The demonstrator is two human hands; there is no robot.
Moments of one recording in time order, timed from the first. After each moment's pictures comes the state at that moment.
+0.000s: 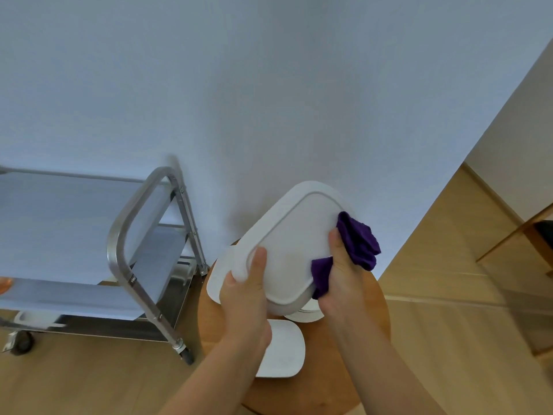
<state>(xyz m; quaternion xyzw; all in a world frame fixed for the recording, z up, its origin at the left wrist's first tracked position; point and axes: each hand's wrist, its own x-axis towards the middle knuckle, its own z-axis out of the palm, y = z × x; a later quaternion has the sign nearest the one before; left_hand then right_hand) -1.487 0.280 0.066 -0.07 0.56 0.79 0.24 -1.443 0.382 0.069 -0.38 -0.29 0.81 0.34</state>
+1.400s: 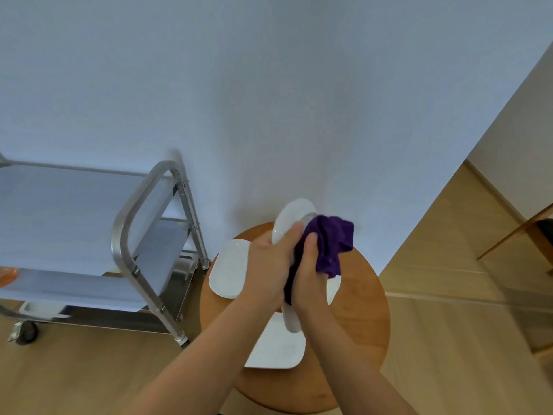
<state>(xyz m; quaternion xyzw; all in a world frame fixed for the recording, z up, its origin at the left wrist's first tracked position) -1.494 0.299 0.098 0.07 0.61 0.74 0.29 -1.457 0.331 0.059 -0.37 -0.51 0.69 0.36</state>
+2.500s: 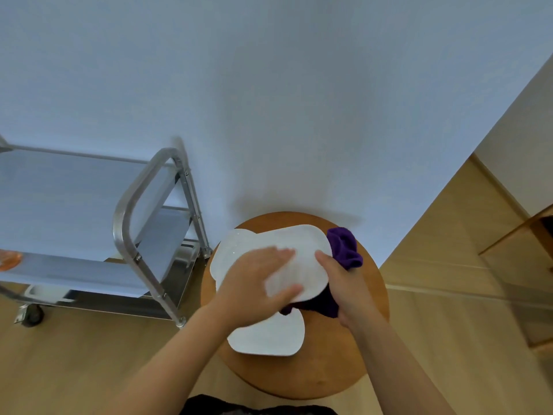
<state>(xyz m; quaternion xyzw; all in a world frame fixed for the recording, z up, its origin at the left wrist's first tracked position) -1.521 0.248 0.030 0.49 0.79 0.34 0.12 -1.408 0.384 0.043 -0.42 -0.51 0.73 0.18</state>
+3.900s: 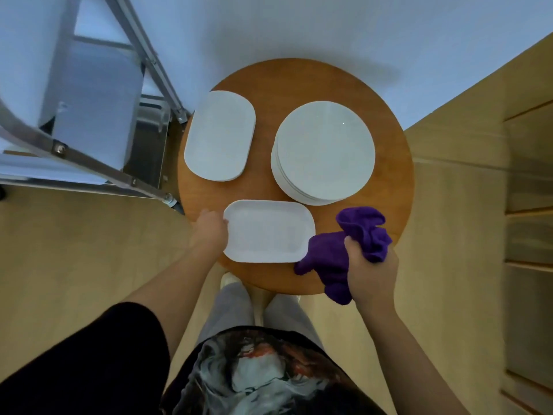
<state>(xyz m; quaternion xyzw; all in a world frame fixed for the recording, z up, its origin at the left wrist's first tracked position) -1.596 0.254 -0.235 0.15 0.92 0.06 0.37 -1.391 0.379 -0.105 -0.59 -0.63 0.46 0.20</state>
